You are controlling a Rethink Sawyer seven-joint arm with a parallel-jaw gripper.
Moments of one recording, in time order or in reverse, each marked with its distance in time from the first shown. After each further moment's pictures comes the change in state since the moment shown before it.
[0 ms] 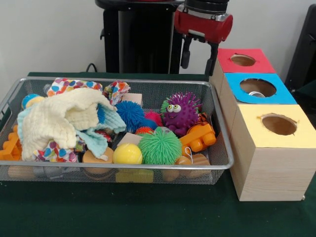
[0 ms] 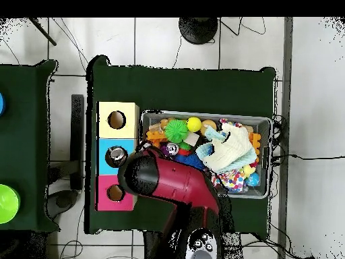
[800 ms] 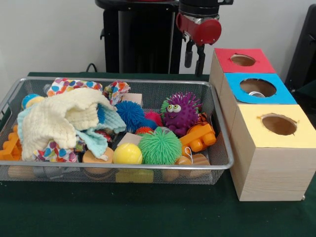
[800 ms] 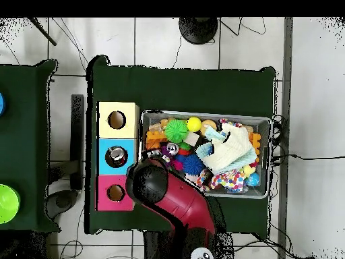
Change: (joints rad) arm 0.031 0.012 -0.042 0.161 0.341 -0.092 0.295
